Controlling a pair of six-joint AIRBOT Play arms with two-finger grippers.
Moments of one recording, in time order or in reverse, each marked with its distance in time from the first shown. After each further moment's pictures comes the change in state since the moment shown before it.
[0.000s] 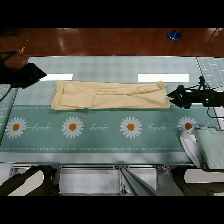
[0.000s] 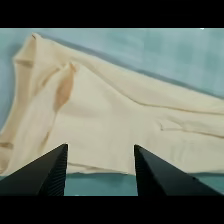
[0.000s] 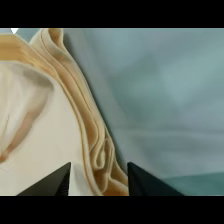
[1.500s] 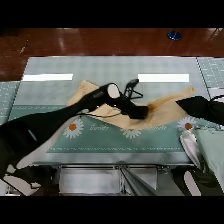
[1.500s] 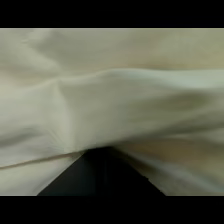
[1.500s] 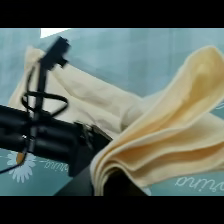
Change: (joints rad) left arm -1.008 -0.683 0.330 -0.383 0.144 -0.040; right arm 0.212 1.030 -0.144 -0.203 0.270 0.234
